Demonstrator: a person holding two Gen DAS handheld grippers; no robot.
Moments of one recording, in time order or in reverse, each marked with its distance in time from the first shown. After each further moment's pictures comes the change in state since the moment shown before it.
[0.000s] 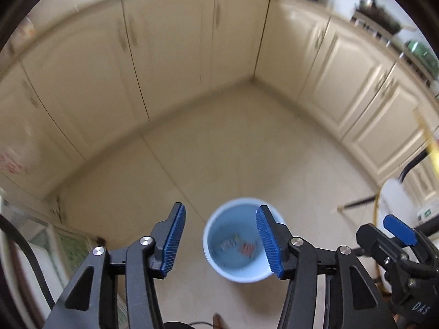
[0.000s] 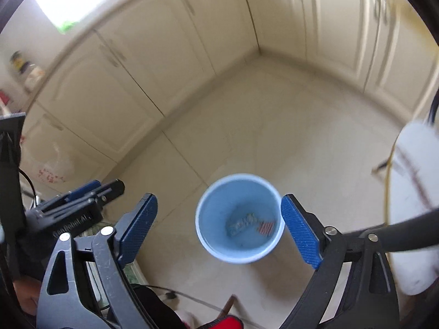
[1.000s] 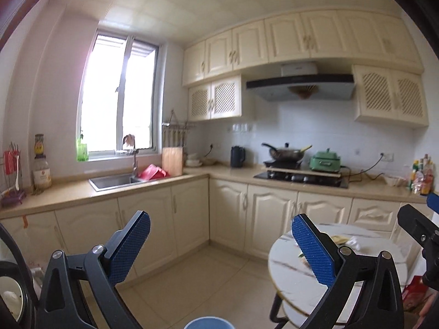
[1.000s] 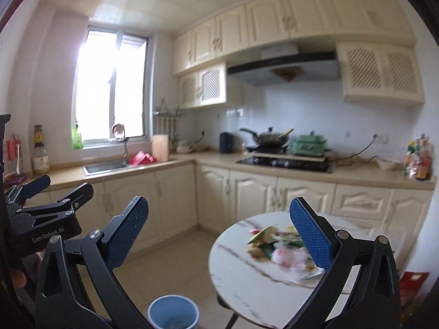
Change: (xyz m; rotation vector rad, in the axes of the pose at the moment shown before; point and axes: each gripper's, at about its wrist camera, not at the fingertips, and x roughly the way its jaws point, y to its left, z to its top) left arm -0.332 -0.119 -0.244 0.172 -0.877 -0.190; right arm -0.506 0.089 -0.123 -0.130 -0.913 -0.369
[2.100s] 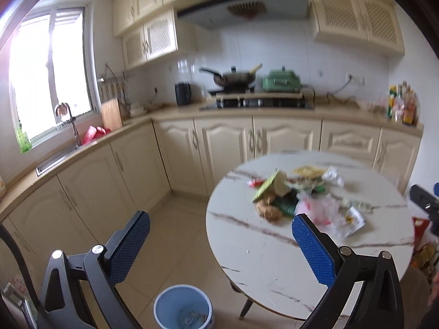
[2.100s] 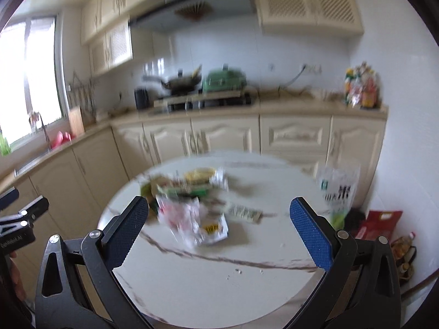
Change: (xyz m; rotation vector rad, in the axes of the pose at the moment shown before) left arm 0.172 -0.064 -0.028 0.194 0.364 -0.190; right arm 0.097 -0.214 -0.098 0.219 0.329 -0.316
